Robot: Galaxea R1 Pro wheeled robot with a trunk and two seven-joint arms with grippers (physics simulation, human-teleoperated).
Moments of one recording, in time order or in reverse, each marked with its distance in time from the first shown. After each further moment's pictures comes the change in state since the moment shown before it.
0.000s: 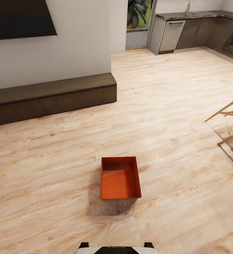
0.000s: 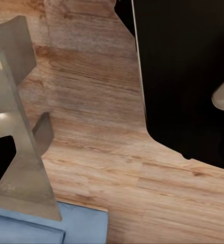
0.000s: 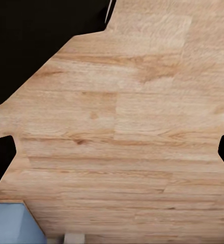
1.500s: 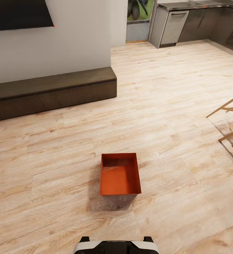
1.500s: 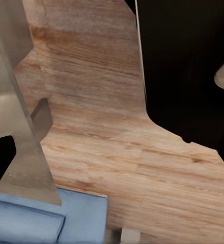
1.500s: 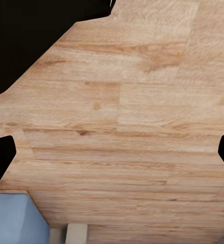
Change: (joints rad) left arm 0.000 -0.011 -0.003 0.013 0.007 0.002 -0.010; right arm 0.000 0.002 -0.004 0.000 -0.001 -0.002 -0.002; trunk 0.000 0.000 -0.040
